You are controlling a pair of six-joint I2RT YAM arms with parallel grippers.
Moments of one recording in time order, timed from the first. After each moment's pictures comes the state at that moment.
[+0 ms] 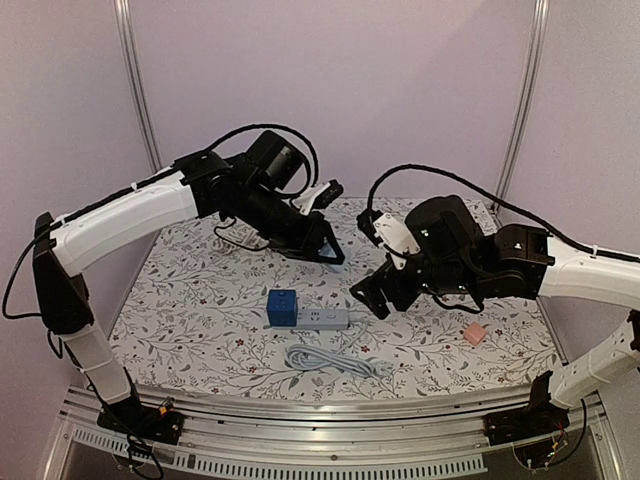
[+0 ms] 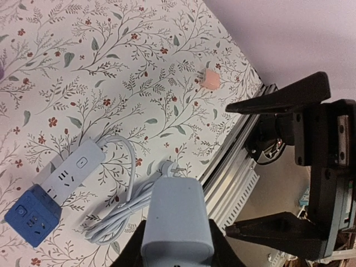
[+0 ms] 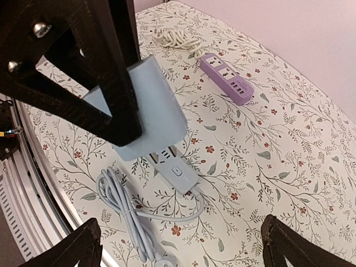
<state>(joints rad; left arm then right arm) -0.91 1.74 1.75 -0.87 0.38 -0.43 1.13 1.34 1.19 -0.52 0.28 0.16</state>
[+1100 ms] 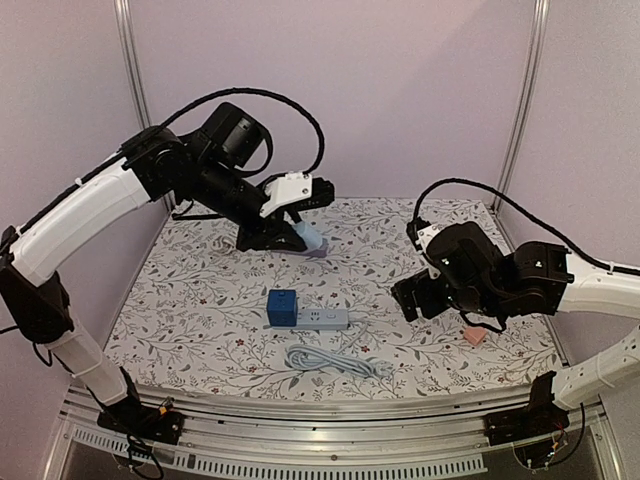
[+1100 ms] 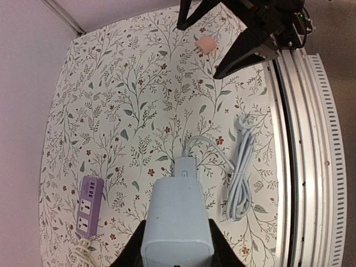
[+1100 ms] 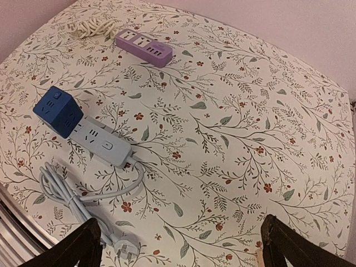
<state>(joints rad) -0.90 1.59 1.80 -1.05 0.25 0.65 1.13 1.20 1.04 -0.65 0.55 0.43</state>
